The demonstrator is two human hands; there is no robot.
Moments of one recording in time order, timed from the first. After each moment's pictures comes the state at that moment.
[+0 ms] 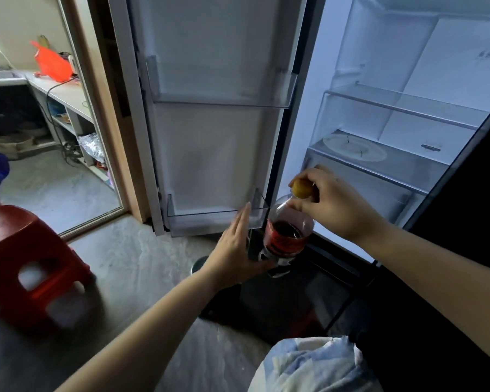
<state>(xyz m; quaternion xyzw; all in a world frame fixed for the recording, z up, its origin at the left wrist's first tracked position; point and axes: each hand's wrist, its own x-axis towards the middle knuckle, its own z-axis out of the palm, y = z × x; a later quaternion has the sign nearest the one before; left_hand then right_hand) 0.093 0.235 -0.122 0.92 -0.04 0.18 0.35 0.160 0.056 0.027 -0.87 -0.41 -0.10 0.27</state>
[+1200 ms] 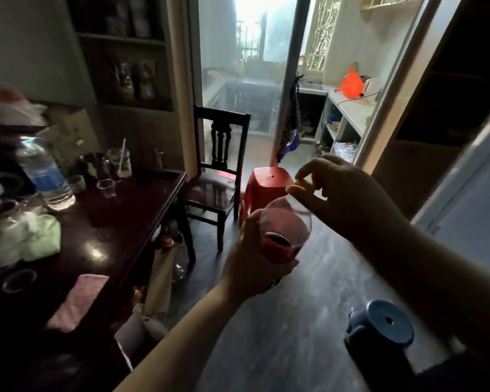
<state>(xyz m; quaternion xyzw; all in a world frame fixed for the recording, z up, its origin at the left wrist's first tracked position) -0.314 0.328 -0.097 0.71 0.42 0.47 0.30 -0.169 0.301 0.057 -0.57 -0.78 -0.07 0.25</state>
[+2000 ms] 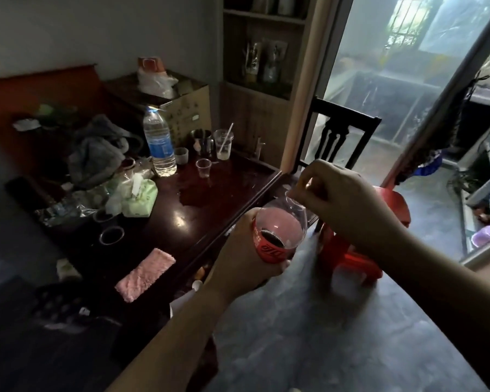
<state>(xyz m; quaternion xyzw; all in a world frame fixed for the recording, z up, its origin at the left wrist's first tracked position) -0.431 0.444 -0.122 0.58 0.62 0.48 0.24 -0.278 0.506 0.009 -0.39 -0.88 0.10 0.27</state>
